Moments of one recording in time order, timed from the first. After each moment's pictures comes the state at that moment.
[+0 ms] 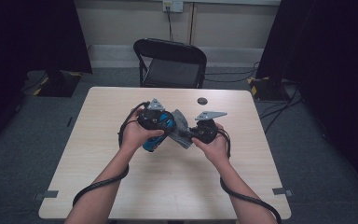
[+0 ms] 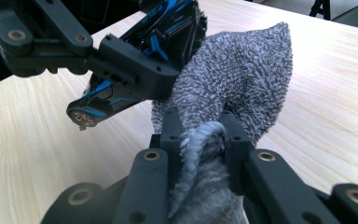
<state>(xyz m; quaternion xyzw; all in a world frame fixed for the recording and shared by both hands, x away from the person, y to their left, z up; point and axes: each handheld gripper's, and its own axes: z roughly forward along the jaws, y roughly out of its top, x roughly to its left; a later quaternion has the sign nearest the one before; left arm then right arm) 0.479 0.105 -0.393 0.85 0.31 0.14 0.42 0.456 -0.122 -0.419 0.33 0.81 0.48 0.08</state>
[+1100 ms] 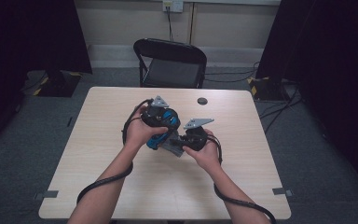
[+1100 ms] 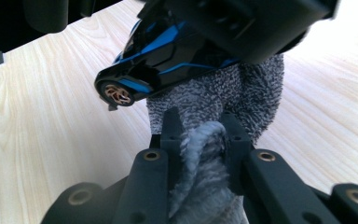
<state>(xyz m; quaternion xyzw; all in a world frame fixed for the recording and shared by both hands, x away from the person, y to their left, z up) 0.484 0.094 -0.385 0.84 0.31 0.13 0.42 0.443 -0.093 -0.437 0.30 0.83 0.46 0.06</state>
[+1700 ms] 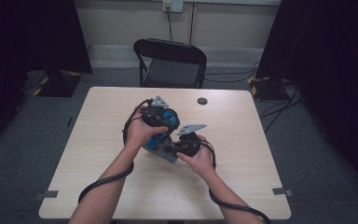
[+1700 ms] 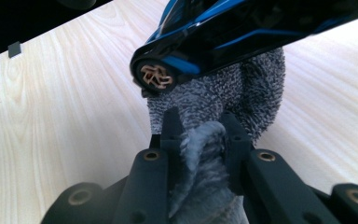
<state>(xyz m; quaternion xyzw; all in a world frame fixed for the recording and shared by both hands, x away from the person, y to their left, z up) 0.487 0.095 -0.389 0.84 0.32 0.14 0.42 0.433 -0.075 -0.455 0.28 0.84 0.46 0.03</state>
